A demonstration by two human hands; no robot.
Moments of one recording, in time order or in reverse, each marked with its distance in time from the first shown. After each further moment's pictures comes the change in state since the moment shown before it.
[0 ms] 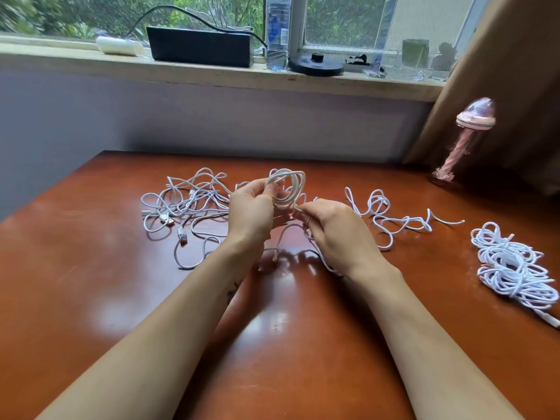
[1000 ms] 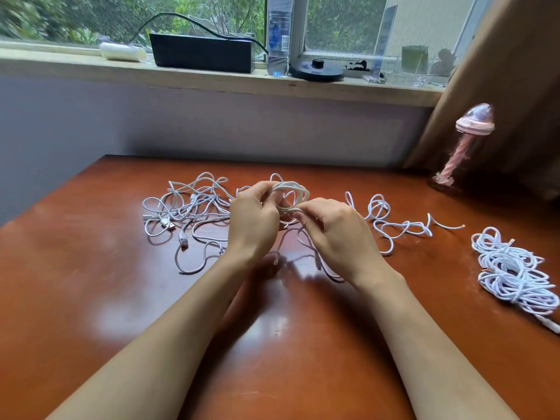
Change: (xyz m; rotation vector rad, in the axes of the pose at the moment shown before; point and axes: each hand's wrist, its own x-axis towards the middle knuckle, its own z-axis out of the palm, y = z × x) left_hand 0.011 -0.013 -0.009 0.375 -0.013 0.346; right_hand 0.000 -0.008 -0.007 0.043 0.087 -0.040
